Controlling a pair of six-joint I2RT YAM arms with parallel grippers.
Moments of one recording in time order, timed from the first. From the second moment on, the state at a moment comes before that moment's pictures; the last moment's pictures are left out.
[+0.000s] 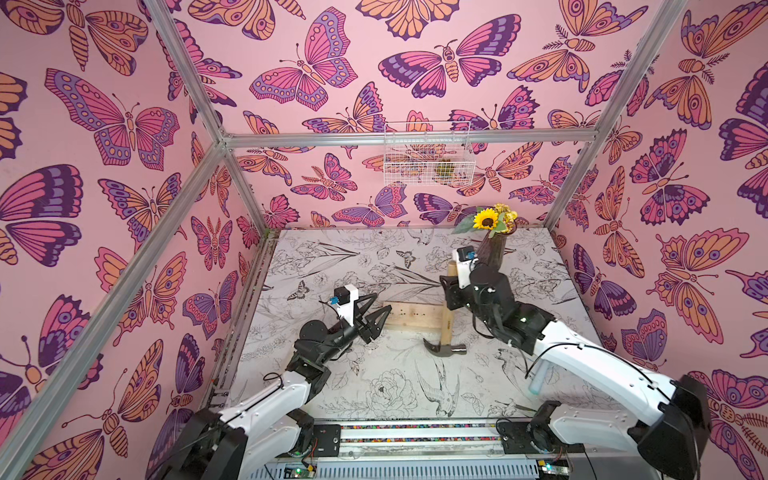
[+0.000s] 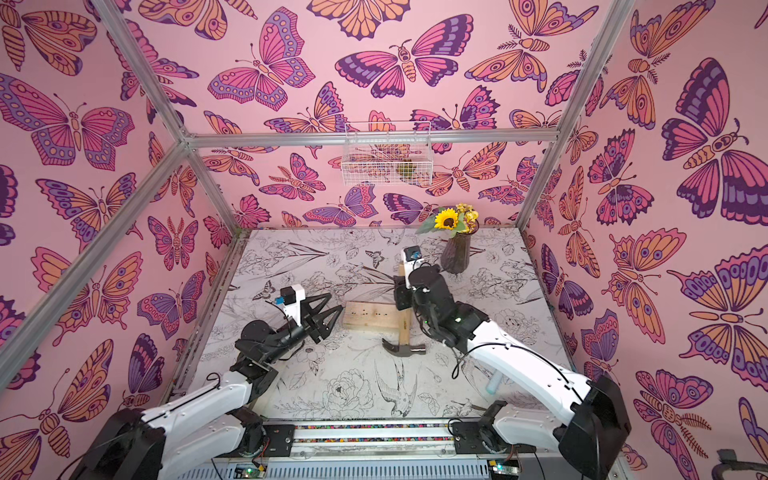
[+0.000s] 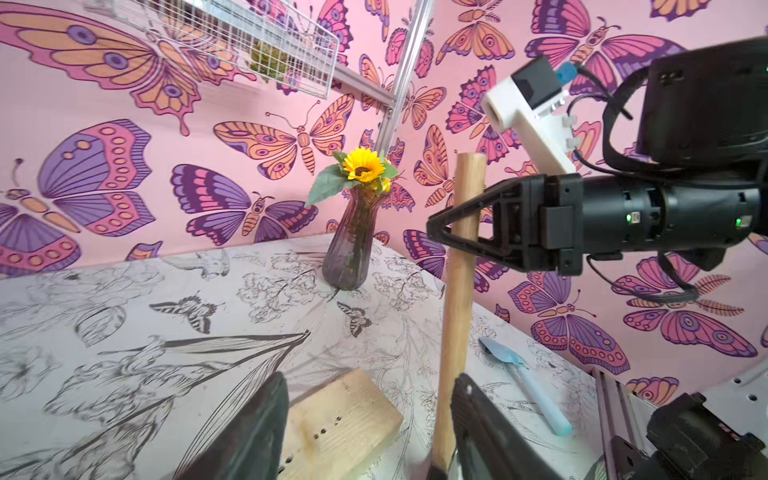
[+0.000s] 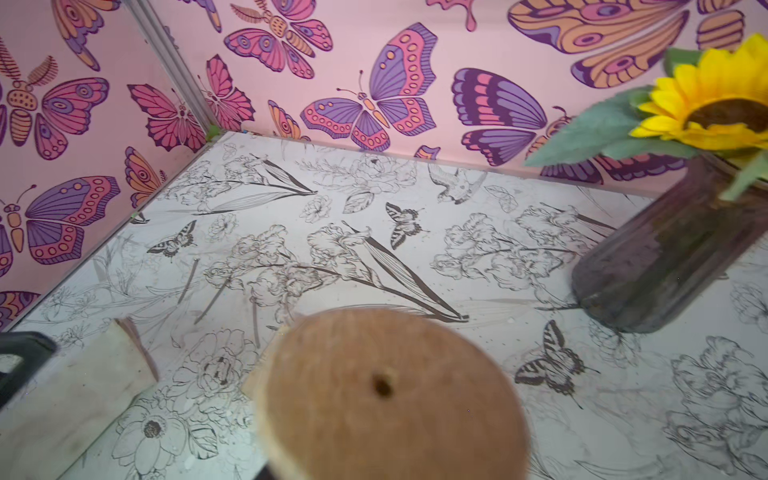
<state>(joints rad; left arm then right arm) -0.45 0.97 0.26 0.82 0.39 -0.35 0.66 1.17 0.95 -0.23 0.22 0.27</state>
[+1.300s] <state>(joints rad) -0.10 0.98 0.49 0.01 0.44 -0.61 0.37 1.79 1.12 -0.36 0.11 0.32</state>
